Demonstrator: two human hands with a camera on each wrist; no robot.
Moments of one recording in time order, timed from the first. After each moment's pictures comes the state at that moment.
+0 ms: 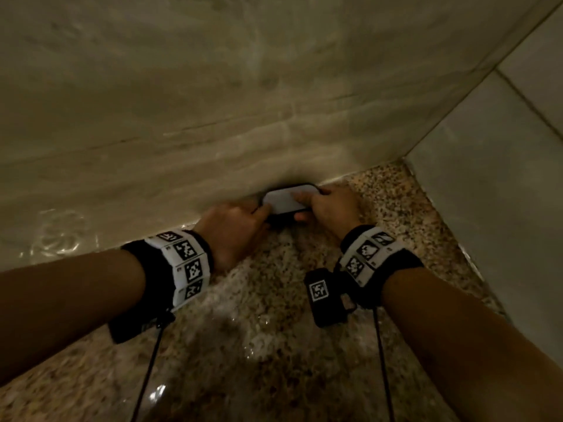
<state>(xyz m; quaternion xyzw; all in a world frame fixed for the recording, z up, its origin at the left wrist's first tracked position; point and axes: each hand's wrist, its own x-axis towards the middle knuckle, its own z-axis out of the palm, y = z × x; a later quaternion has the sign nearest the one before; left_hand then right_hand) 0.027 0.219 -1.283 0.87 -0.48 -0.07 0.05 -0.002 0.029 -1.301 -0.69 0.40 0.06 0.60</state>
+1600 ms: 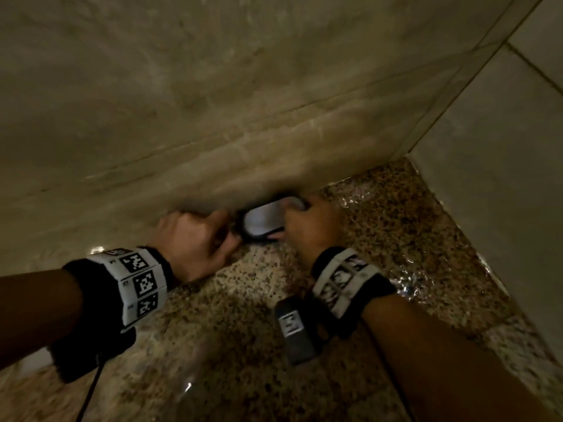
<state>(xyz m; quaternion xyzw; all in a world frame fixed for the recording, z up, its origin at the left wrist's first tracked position) 0.051 0.222 -1.286 0.90 -0.41 -0.02 0.16 0.005 0.039 -1.313 -0.75 0.42 0.00 0.51</state>
